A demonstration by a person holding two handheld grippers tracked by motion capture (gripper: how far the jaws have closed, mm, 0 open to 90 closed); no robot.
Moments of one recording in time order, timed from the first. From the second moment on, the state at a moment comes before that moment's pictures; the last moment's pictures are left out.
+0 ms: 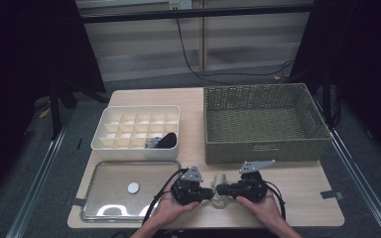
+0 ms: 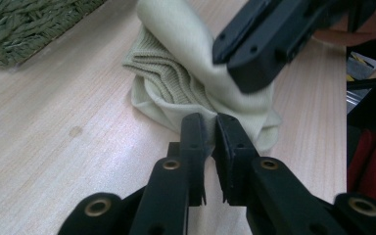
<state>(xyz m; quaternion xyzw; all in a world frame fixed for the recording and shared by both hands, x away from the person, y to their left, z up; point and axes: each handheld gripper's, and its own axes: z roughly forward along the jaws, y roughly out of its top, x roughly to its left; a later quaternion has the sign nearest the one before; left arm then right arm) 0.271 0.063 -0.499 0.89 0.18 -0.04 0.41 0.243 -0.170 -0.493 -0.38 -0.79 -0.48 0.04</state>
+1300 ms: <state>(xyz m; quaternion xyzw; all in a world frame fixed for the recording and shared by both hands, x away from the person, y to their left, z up) 0.303 0.060 -0.489 0.87 0.22 -0.05 0.44 0.237 -0.161 -0.500 -0.36 -0.81 -0.46 0.04</state>
